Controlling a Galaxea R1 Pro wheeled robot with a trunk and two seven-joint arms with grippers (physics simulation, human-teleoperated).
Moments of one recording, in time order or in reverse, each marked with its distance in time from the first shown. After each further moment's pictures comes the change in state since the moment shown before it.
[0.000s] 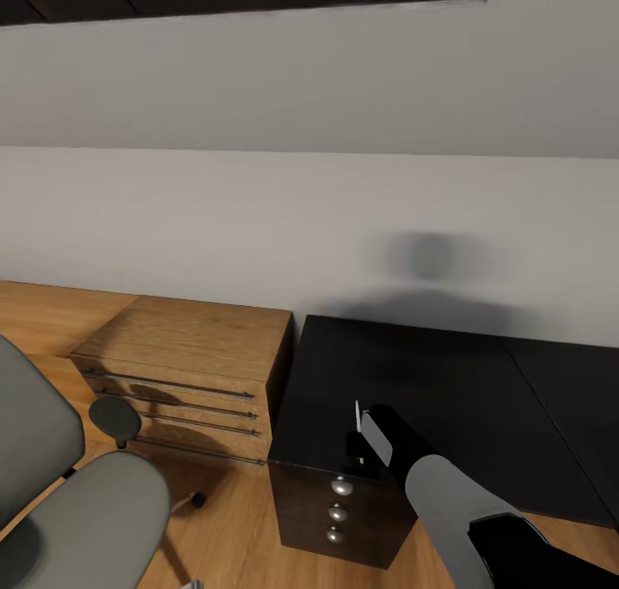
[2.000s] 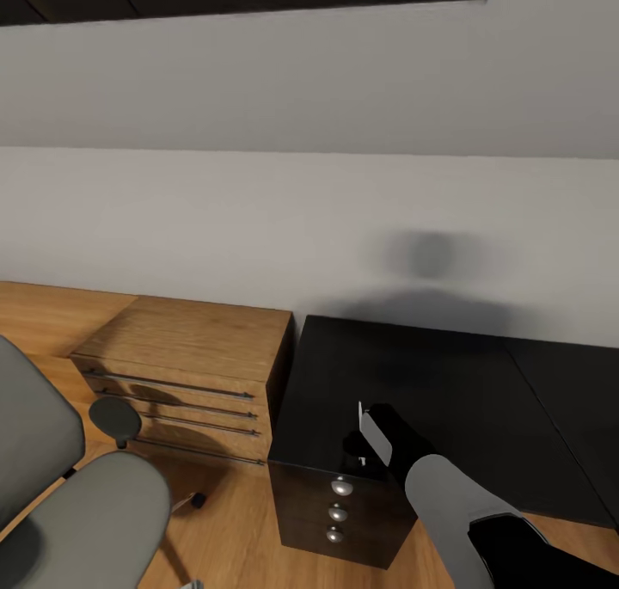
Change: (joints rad) left arm 0.000 0.000 -0.001 0.000 0.000 0.000 0.002; right arm 0.000 0.001 0.001 -0.004 0.001 0.000 -0.041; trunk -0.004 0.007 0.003
